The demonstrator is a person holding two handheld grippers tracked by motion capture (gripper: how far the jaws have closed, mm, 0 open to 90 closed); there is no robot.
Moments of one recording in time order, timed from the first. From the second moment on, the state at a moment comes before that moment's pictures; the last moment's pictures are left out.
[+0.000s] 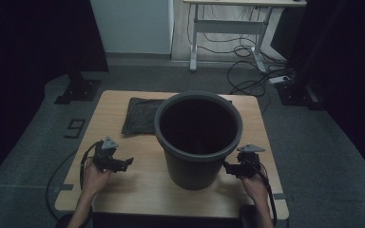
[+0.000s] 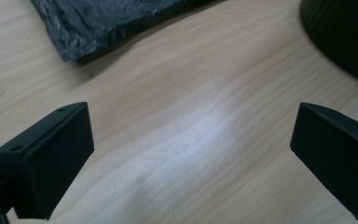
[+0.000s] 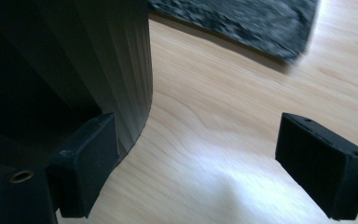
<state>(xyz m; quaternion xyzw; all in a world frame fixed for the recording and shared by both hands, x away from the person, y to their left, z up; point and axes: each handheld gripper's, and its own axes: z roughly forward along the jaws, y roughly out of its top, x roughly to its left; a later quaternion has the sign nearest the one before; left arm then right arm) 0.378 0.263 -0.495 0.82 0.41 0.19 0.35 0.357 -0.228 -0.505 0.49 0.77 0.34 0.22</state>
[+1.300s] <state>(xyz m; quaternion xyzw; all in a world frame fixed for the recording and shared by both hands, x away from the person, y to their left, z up) 0.373 0.309 -0.514 0.81 0.45 0.20 0.33 0.414 -0.157 -0.507 0.43 0.82 0.34 0.17</state>
